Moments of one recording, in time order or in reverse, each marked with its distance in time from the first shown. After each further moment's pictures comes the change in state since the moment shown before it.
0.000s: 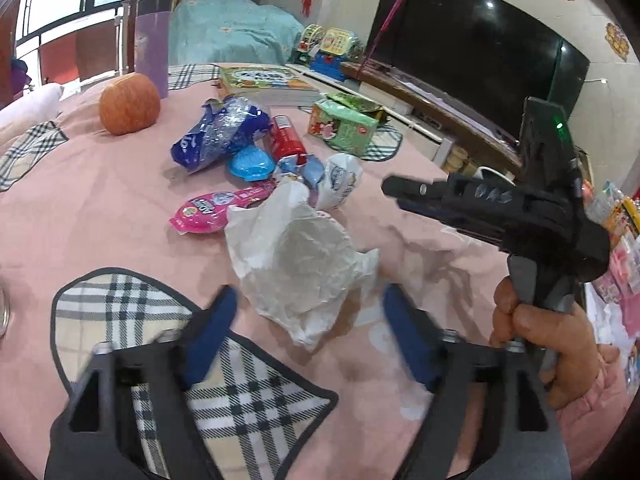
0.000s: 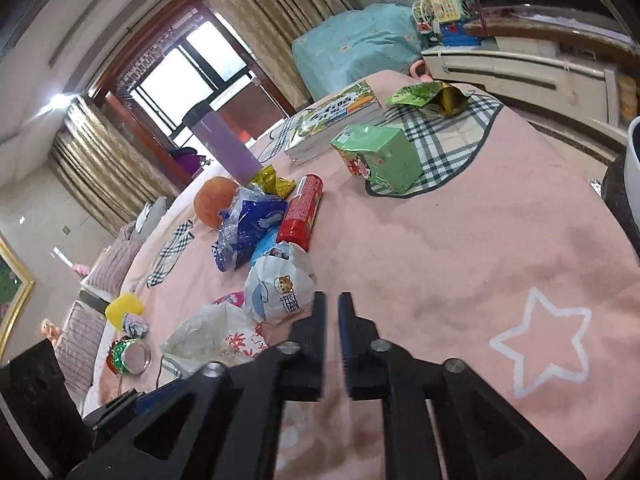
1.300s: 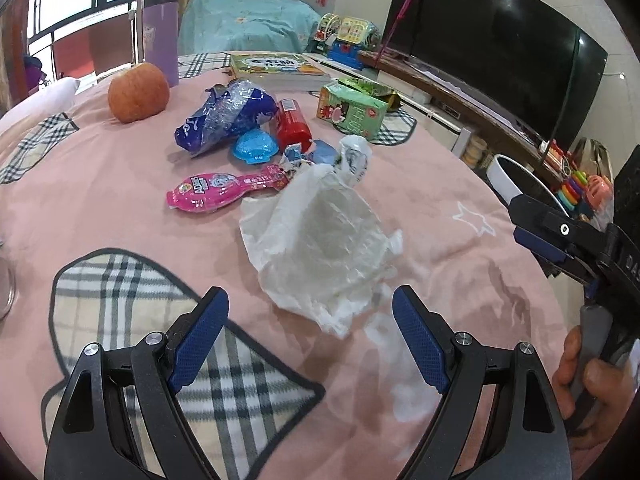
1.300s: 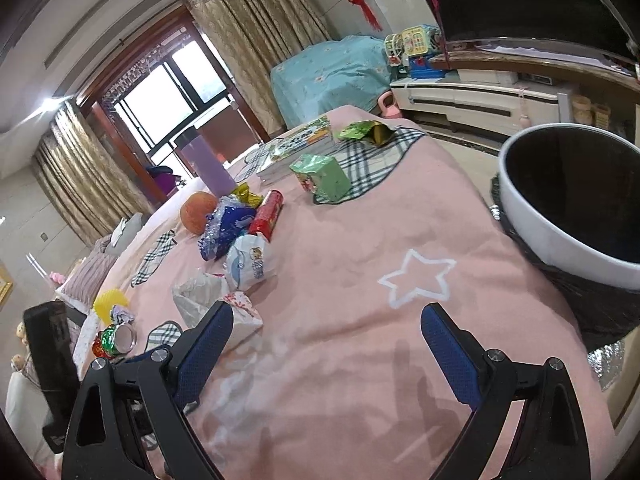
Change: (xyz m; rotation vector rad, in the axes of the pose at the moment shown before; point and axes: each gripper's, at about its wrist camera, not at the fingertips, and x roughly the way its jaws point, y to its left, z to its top) left arm 0.013 -0.014 -0.004 -0.018 0.042 0.066; right arm -0.075 -0.013 -0.033 -0.022 -0.114 -0.118
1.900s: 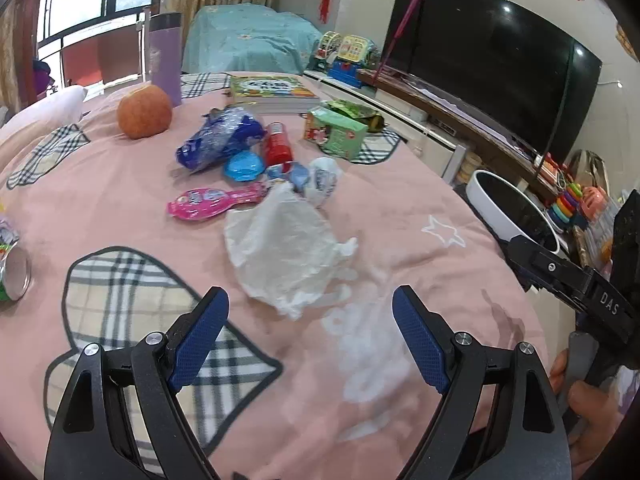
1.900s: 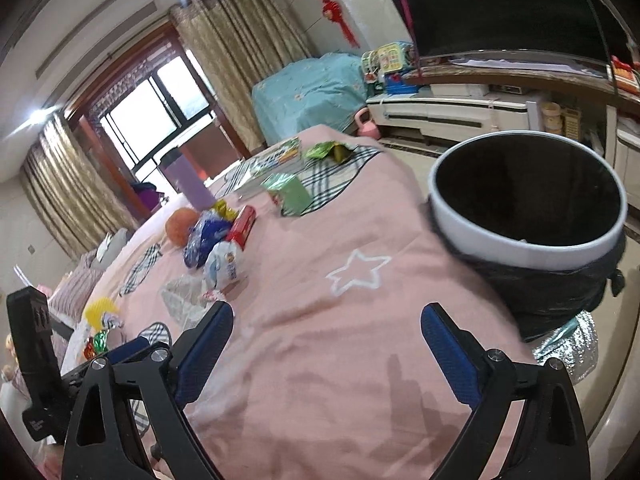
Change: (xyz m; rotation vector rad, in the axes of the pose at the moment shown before) left arm -0.037 -0.023 -0.009 -0.019 -0.066 0.014; right arm -0.040 -0.023 -0.009 0.018 -0.056 -0.072
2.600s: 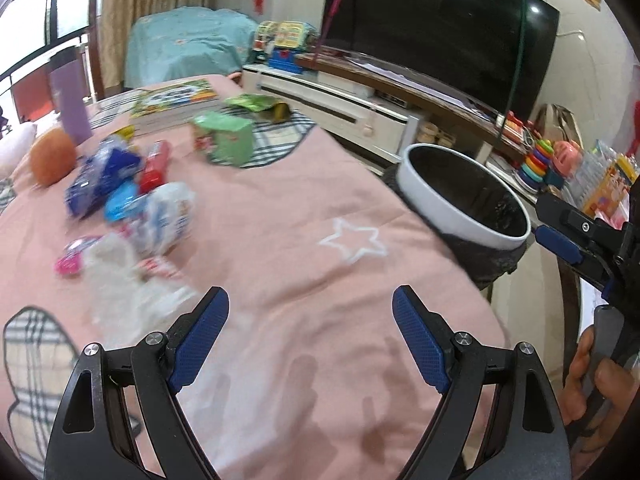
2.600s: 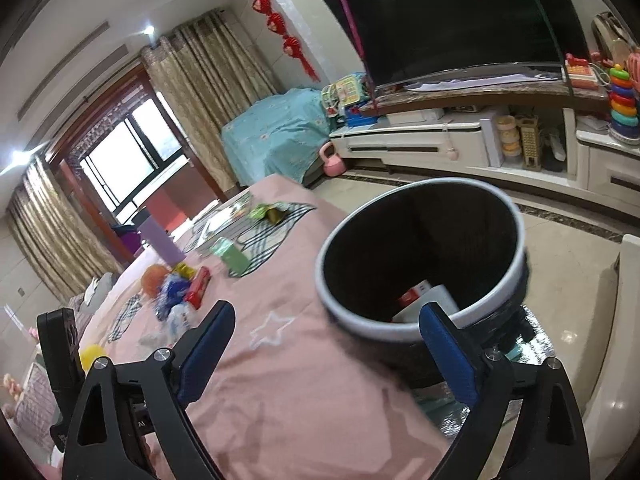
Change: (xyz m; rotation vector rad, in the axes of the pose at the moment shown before) left arm 0.038 -0.097 0.019 0.157 0.038 -0.089; right arm -0.055 -0.078 0.036 0.093 -0.118 -0.060
